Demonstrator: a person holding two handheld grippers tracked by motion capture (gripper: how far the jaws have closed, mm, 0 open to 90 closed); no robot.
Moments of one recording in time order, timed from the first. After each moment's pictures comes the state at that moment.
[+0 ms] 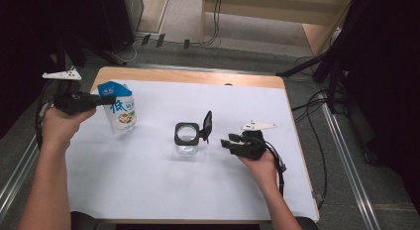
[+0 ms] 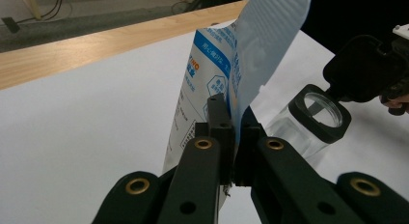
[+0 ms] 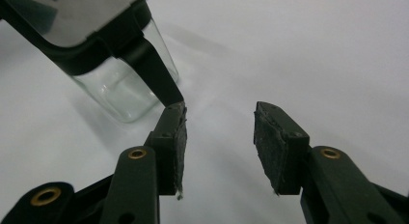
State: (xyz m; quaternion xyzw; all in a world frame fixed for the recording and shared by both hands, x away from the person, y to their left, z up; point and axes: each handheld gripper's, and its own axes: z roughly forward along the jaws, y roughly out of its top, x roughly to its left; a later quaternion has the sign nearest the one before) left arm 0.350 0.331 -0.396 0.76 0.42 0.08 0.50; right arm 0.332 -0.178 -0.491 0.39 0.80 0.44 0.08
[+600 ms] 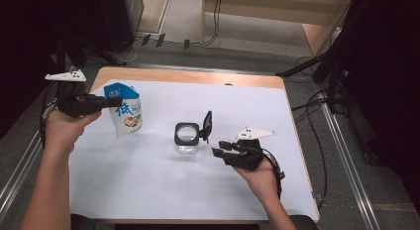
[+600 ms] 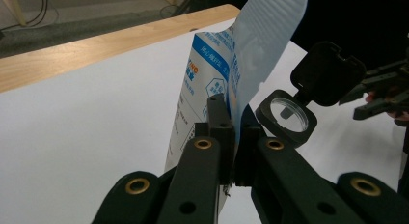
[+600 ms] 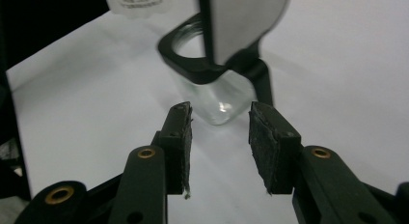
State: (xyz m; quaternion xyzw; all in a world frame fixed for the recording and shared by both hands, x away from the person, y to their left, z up) left arm 0.332 0.308 -0.380 0.76 0.40 0.07 0.50; right arm 0.288 -0.159 -0.458 0.33 0.81 0.47 0.05
